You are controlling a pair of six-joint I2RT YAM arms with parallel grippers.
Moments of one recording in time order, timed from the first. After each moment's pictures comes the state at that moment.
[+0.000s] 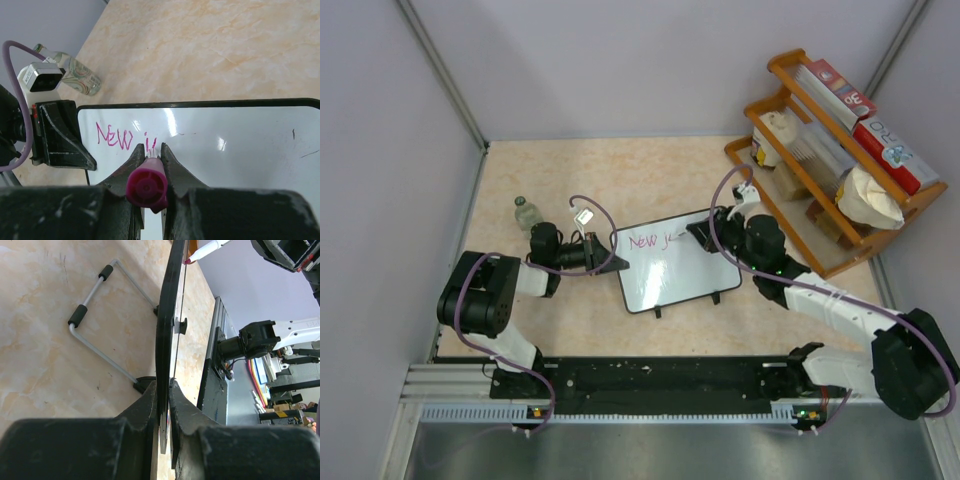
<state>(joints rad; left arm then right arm) -0.16 1.65 0.45 0.91 1.14 -0.68 0.57 1.17 0.59 0.40 -0.08 0.52</state>
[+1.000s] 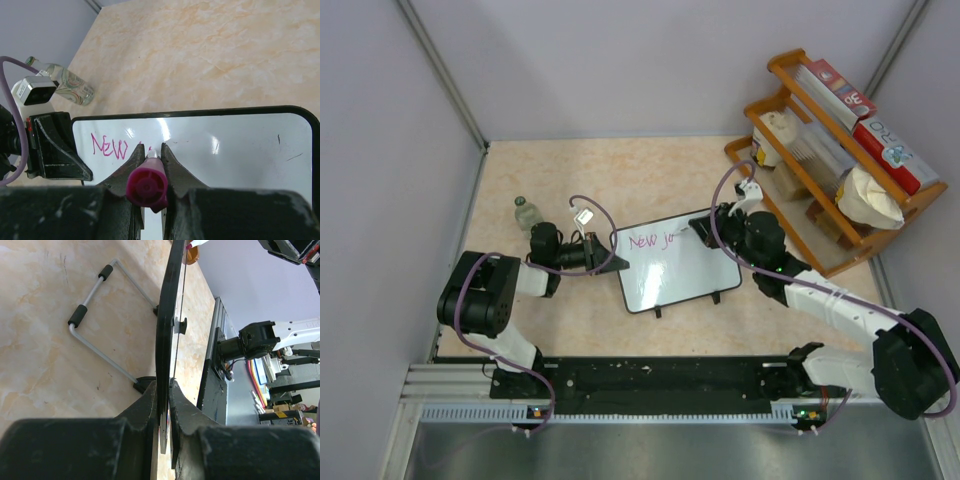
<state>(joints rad) -0.16 1.65 0.45 0.91 1.13 -0.69 0.57 1.17 0.61 0.38 -0.03 0.52</state>
